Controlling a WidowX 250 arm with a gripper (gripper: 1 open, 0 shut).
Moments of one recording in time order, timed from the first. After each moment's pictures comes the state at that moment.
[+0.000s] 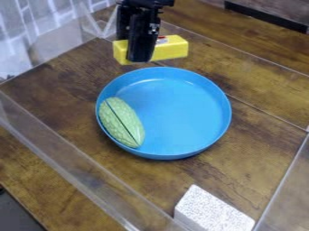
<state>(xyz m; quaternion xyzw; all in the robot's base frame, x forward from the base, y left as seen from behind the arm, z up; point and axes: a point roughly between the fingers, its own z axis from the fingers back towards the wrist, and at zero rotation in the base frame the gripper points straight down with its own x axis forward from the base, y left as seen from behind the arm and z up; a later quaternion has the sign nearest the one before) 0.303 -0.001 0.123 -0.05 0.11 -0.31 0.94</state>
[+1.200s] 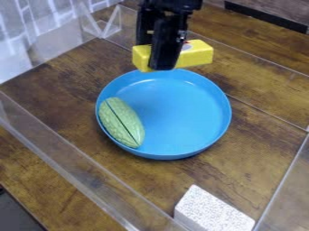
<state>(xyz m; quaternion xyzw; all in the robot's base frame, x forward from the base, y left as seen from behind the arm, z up) 0.293 -0.034 0.131 -0.04 0.10 -0.31 0.95</state>
